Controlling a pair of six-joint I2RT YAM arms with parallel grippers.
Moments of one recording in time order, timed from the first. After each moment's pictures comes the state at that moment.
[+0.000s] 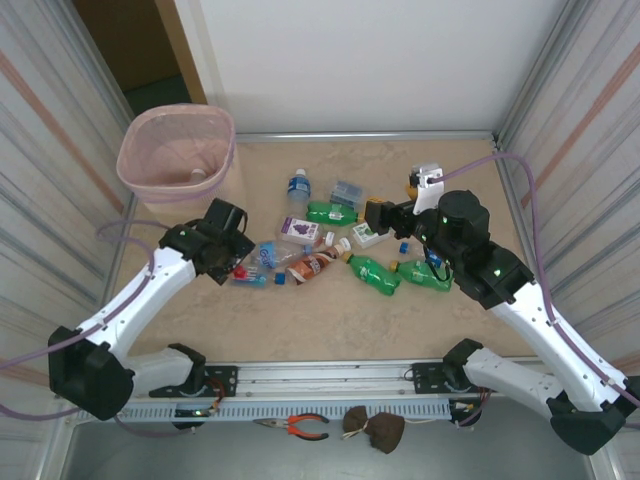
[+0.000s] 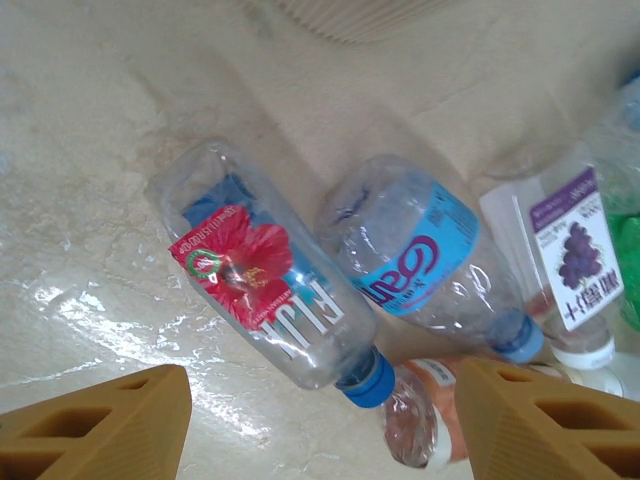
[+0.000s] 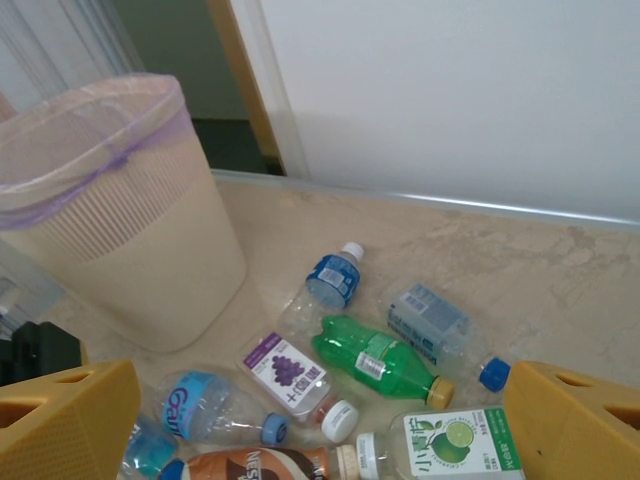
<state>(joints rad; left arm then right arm) -0.44 1.19 0.97 -0.94 -0.13 -1.27 0.65 0.89 1.07 -0.42 0.13 0.27</state>
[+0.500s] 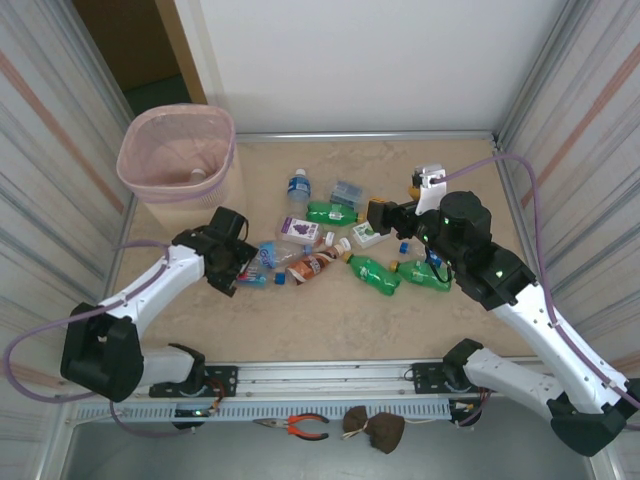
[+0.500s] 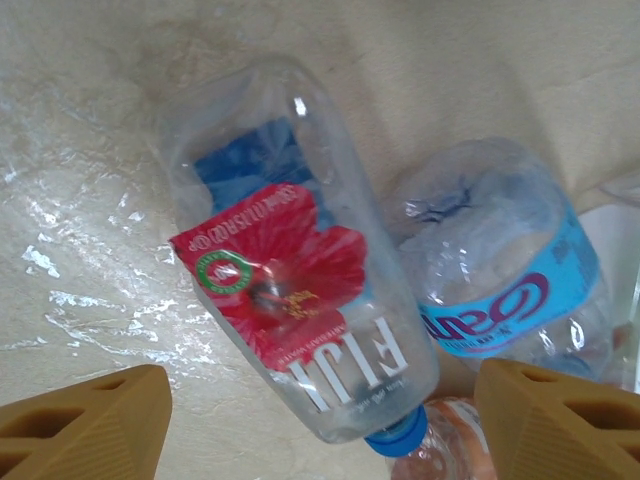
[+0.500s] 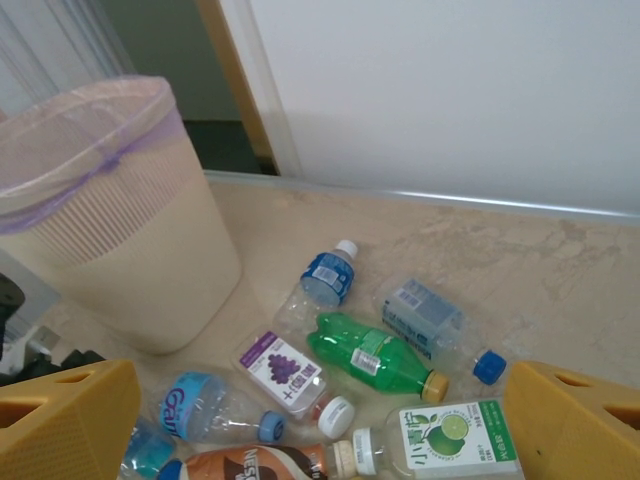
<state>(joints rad) -0.39 1.29 0.85 -0.80 0.01 -1.42 0.65 0.88 1.07 -0.44 0.14 0.28</state>
